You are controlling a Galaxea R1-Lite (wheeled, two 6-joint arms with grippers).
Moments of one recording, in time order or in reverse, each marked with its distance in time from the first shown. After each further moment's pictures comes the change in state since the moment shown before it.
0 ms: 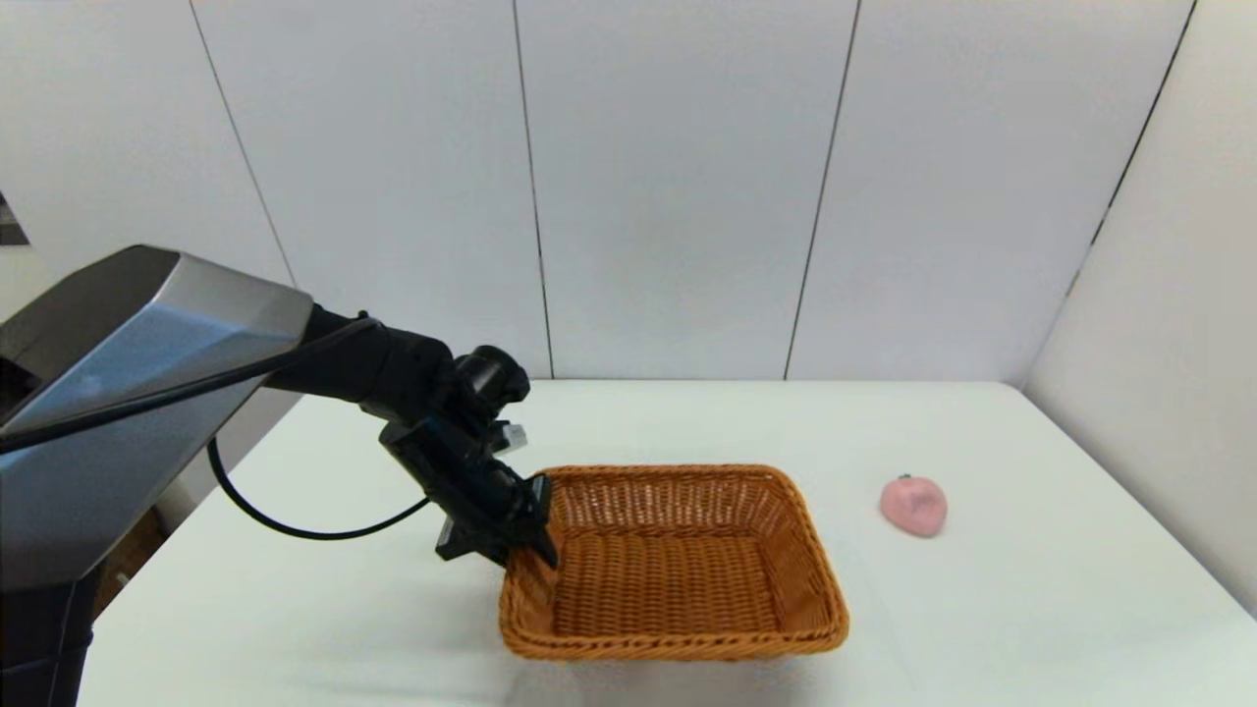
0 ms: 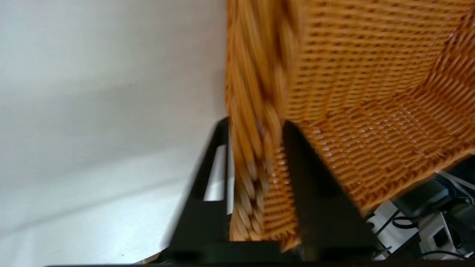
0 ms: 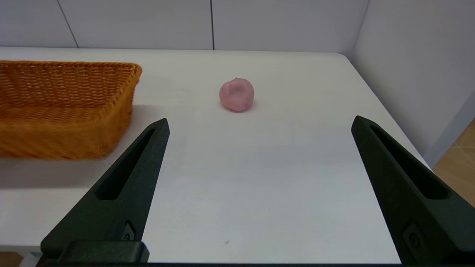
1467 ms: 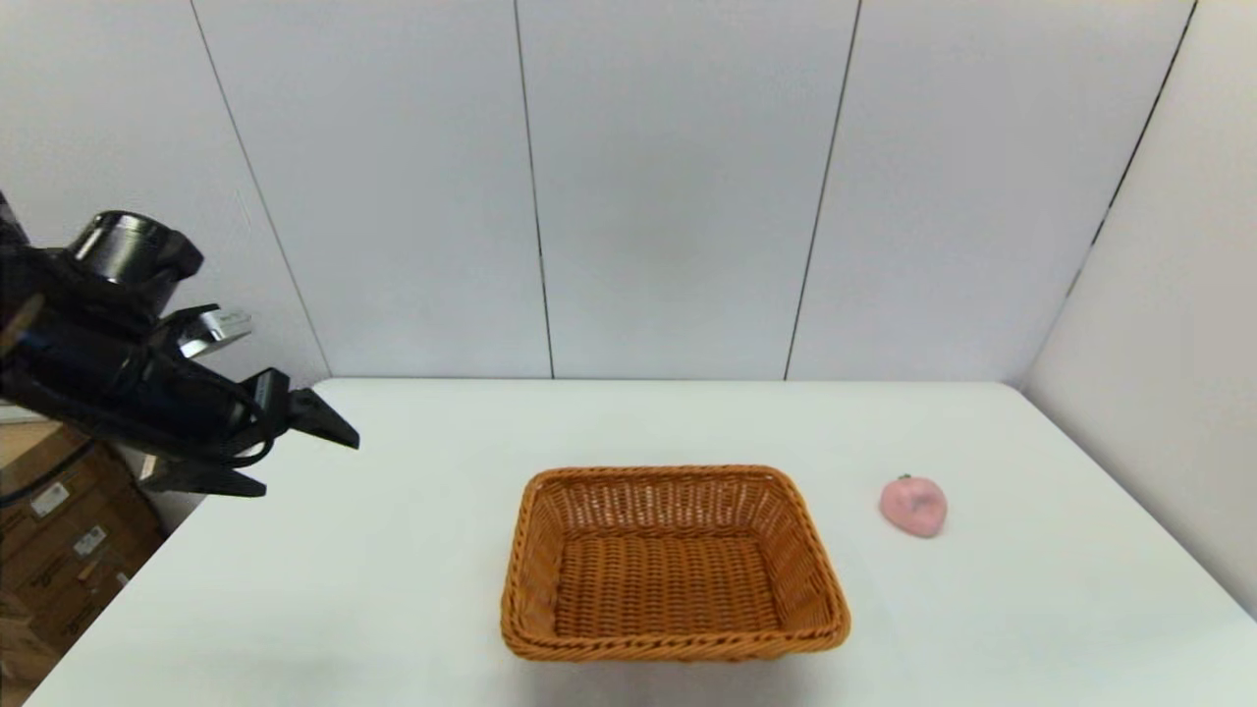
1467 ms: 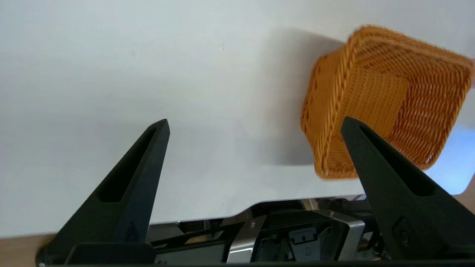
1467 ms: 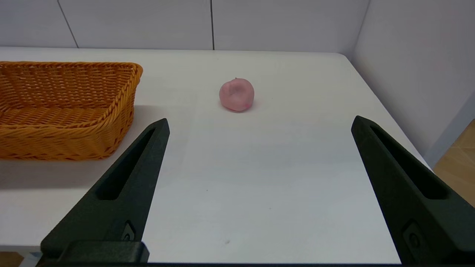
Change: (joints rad) left arm 0.457 -0.534 0.171 0.085 0.091 0.177; right arm 0.000 0.000 -0.001 0.002 0.000 0.001
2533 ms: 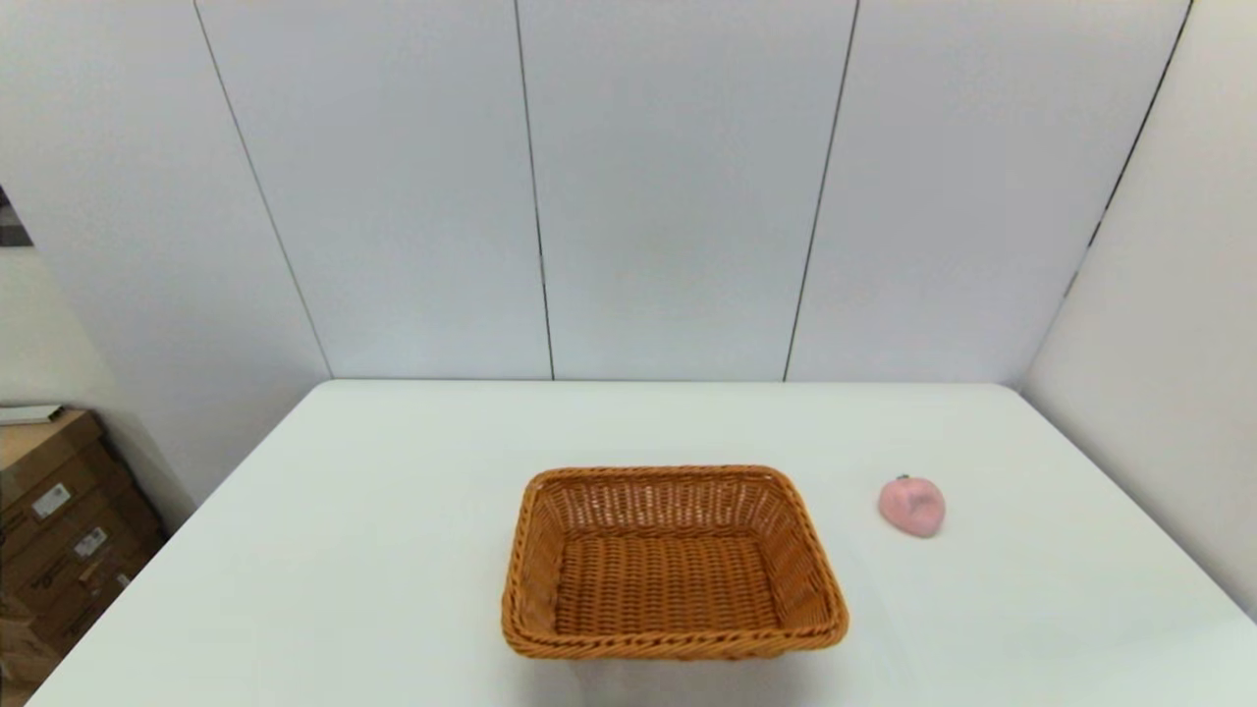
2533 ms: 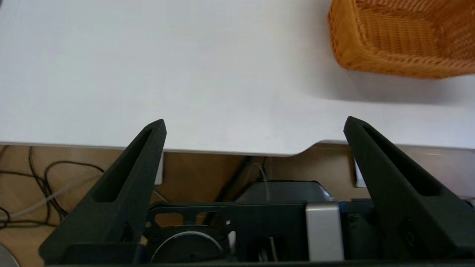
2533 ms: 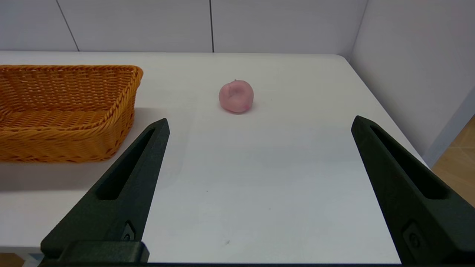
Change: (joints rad) left arm -0.003 -1.244 0.798 -0.092 0.155 0.142; right arm 0.000 0.000 0.002 -0.008 -0.003 0.006
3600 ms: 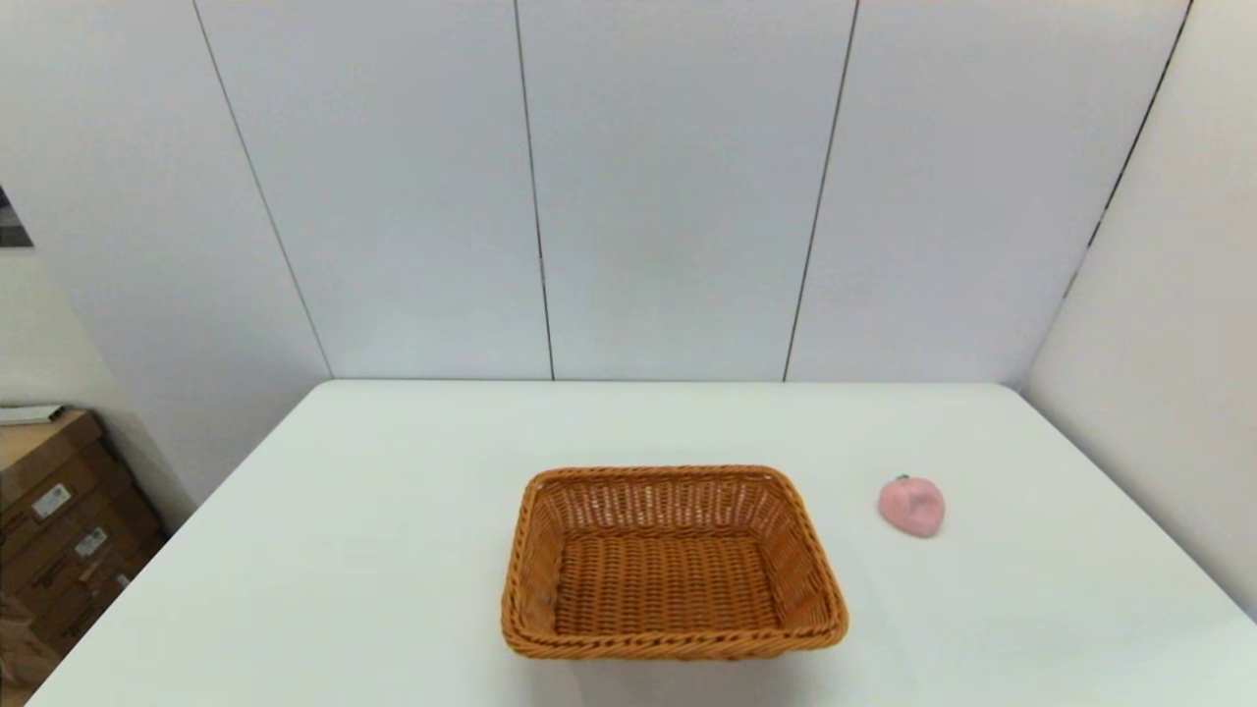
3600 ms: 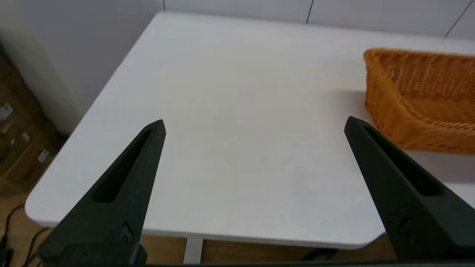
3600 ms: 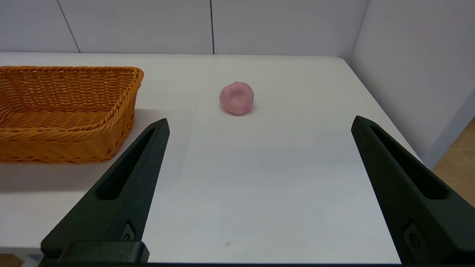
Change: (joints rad) left arm -0.040 -0.351 0.416 -0.514 0.191 0.062; right arm 0.000 0.000 0.002 -0.006 0.005 -0.010
